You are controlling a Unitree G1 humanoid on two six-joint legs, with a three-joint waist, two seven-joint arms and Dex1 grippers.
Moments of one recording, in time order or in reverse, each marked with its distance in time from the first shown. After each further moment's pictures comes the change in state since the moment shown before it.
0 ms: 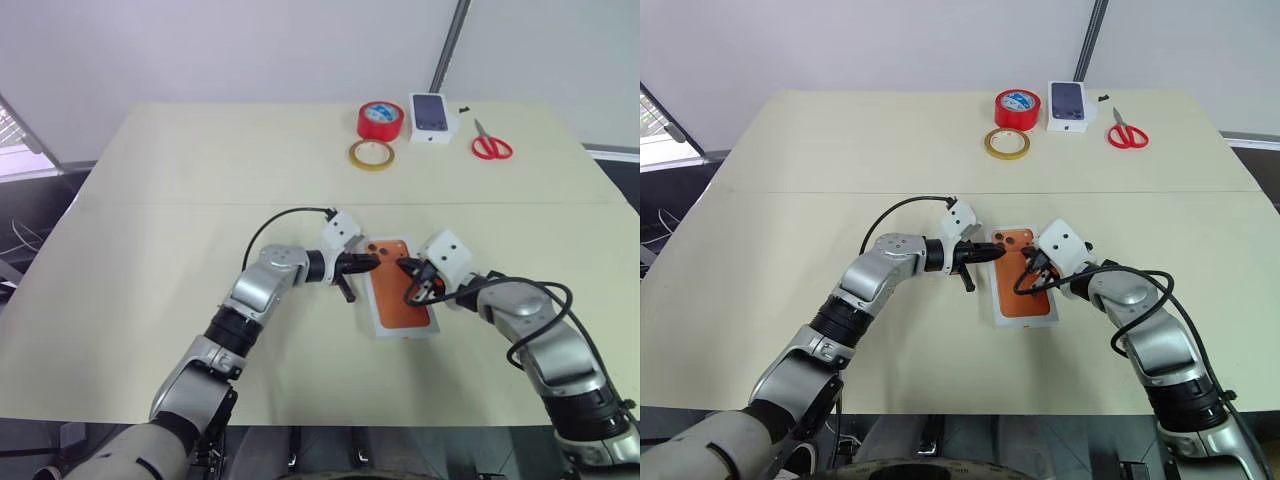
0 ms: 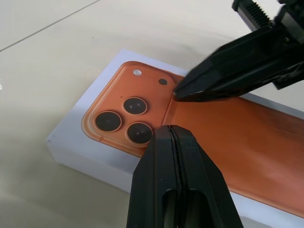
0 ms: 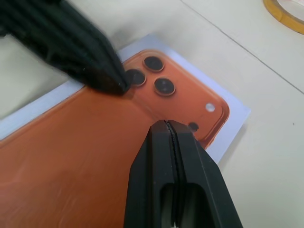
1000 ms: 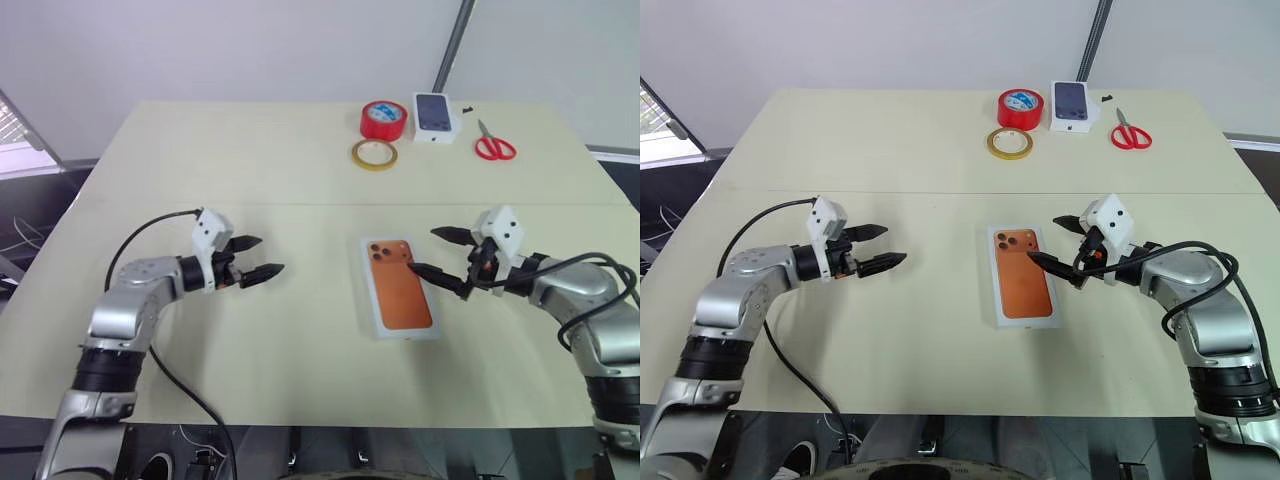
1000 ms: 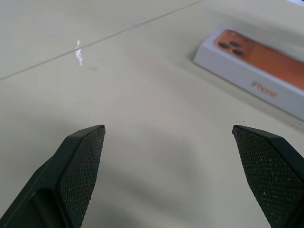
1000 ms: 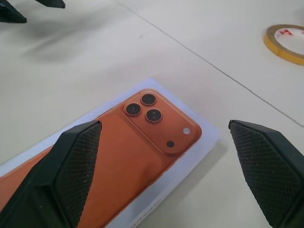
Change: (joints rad) left arm 0.338 0.454 0.370 -0.277 -0.208 0.009 -0.169; right arm -0.058 -0.108 -0.202 0.159 0.241 -0.113 0.305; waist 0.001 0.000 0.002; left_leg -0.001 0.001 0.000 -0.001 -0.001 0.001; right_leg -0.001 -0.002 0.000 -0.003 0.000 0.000
